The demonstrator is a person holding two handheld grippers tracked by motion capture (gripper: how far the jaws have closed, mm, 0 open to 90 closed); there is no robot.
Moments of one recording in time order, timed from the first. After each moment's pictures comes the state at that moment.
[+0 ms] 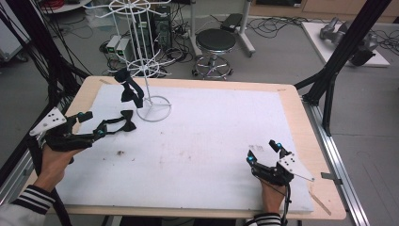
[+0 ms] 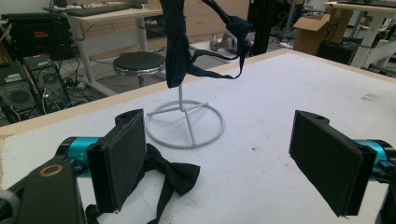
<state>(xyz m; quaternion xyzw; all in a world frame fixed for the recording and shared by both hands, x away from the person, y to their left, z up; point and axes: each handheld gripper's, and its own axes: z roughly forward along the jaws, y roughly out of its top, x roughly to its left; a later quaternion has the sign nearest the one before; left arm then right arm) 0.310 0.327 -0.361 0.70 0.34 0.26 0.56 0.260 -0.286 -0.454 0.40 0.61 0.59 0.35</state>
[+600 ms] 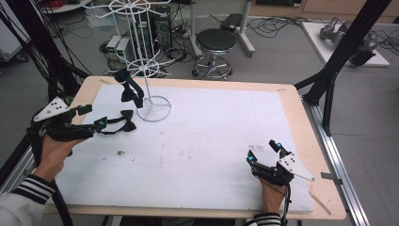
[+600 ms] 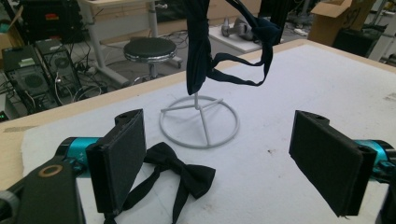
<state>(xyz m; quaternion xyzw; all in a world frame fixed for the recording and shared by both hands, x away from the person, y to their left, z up) 0.334 0.324 -0.342 0.72 0.37 0.25 0.52 0.261 -0.287 -0.454 0.39 0.61 0.59 0.36</state>
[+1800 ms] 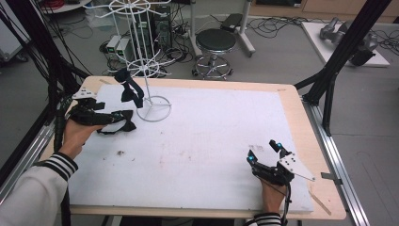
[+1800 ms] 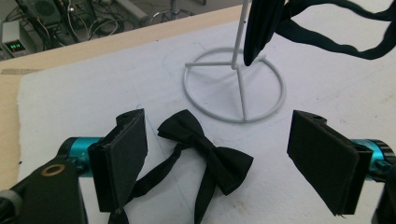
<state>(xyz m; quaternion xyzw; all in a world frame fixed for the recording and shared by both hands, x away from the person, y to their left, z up) 0.397 0.296 -0.361 0.75 0.46 0.22 0.42 0.261 -0.287 -0.454 0.40 0.61 0.59 0.35</state>
